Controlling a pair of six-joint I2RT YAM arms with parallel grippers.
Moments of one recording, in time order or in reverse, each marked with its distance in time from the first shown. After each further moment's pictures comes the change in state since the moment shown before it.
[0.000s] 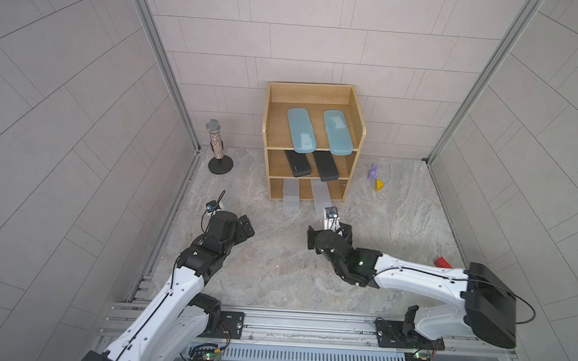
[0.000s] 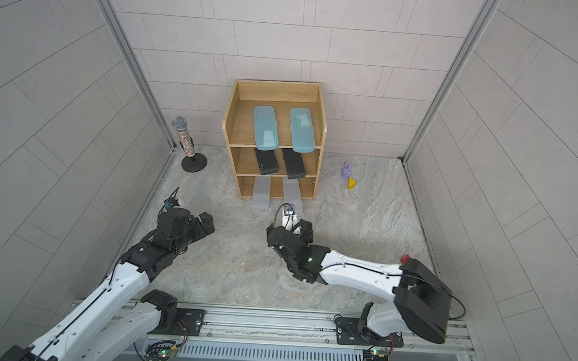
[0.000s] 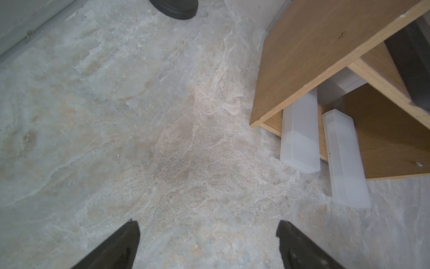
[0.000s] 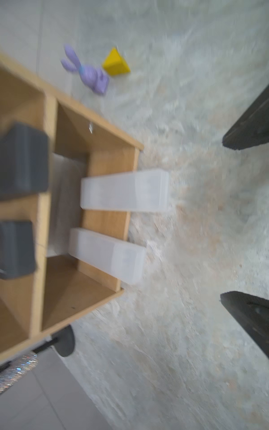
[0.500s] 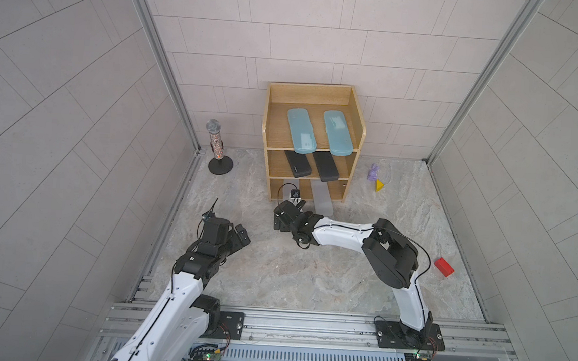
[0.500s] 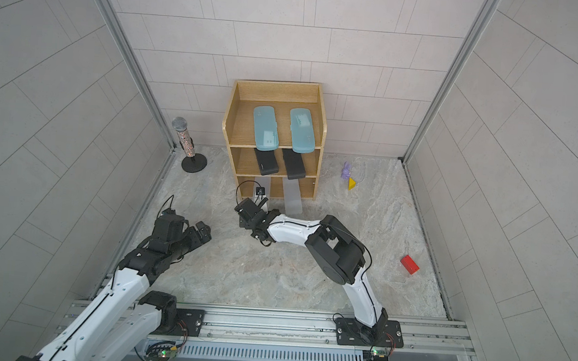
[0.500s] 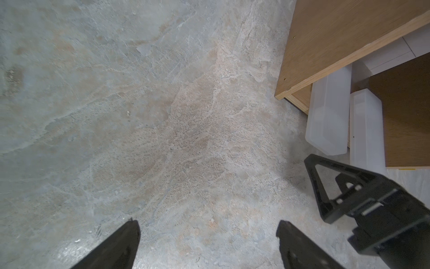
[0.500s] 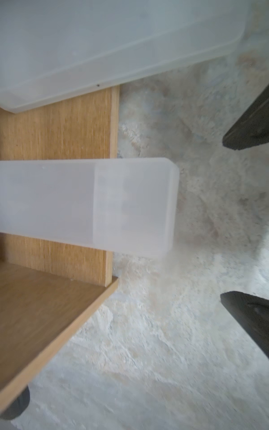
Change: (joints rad) left arm 0.117 -0.081 -0.080 -0.113 0.182 -0.044; right arm -0.101 0.796 0.678 -0.134 -0.314 0.216
